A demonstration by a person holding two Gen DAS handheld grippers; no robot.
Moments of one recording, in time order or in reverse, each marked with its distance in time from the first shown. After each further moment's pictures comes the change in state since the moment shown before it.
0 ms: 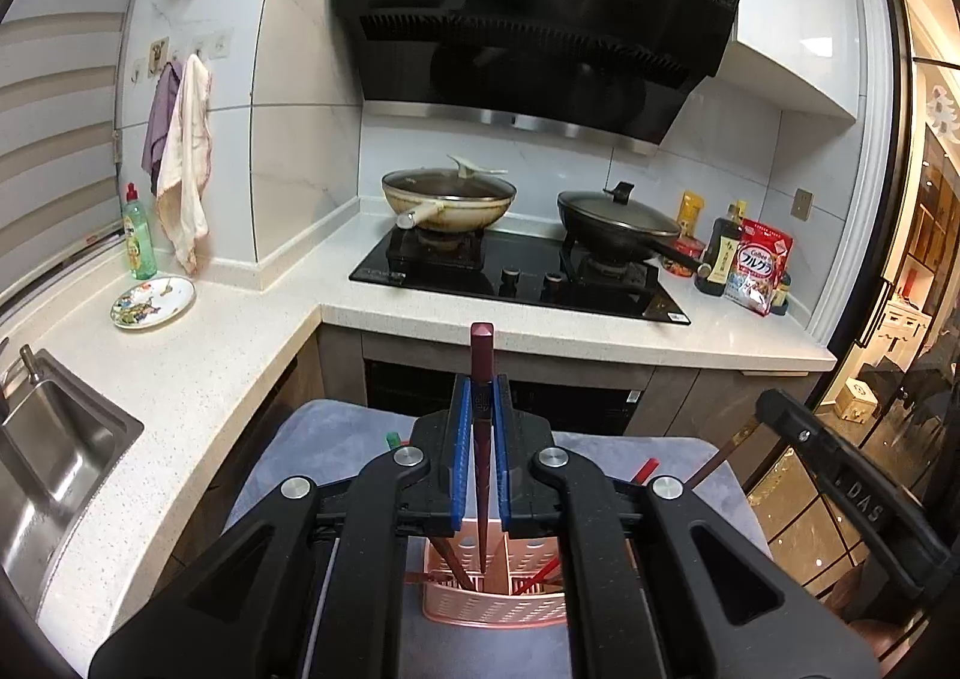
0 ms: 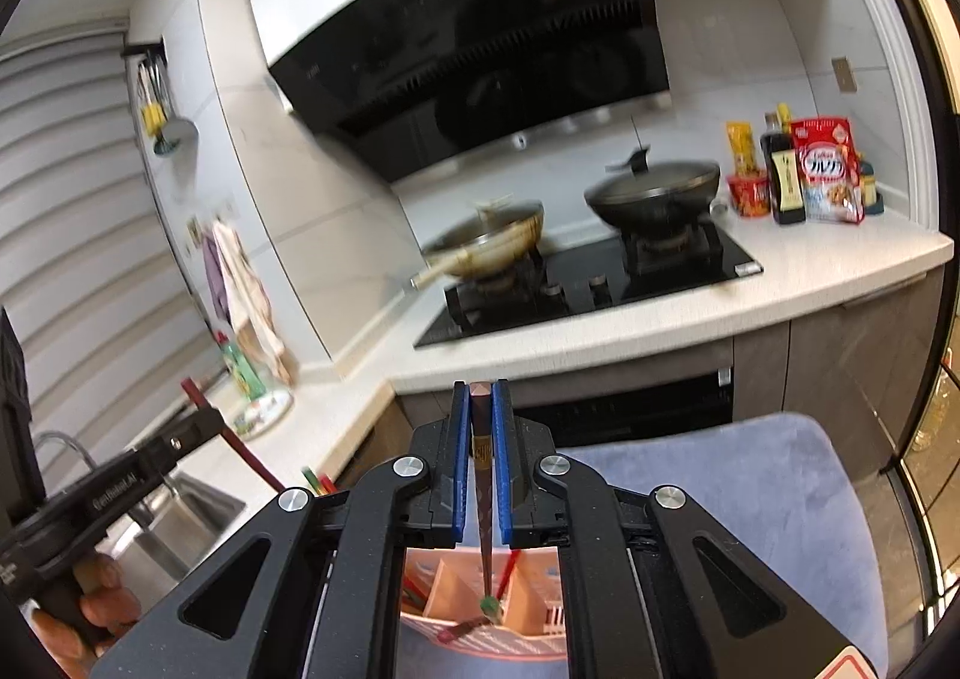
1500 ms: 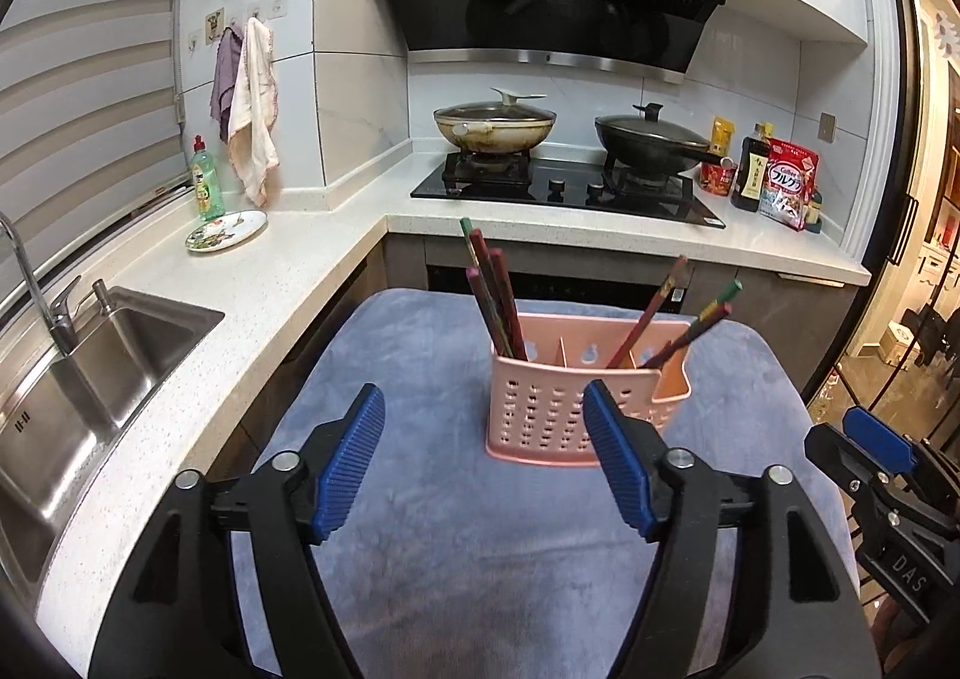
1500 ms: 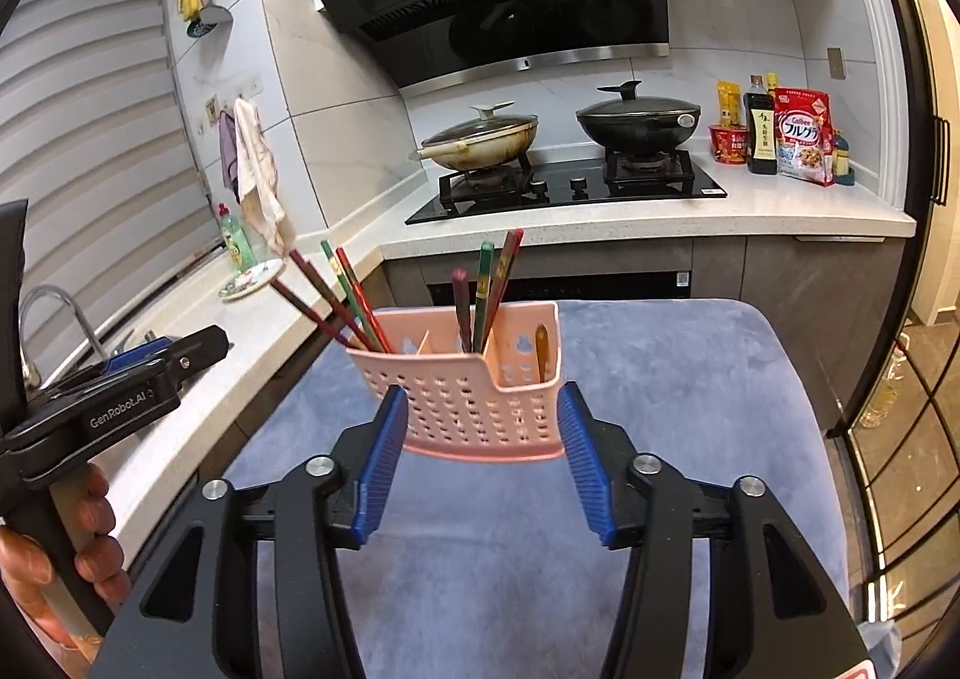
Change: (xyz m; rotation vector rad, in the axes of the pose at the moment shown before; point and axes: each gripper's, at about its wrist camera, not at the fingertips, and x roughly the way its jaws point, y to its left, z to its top) left arm -0.081 0.003 -0.113 0.055 0.099 0.146; right arm -0.102 0.015 -0.124 -0.139 0.156 -0.071
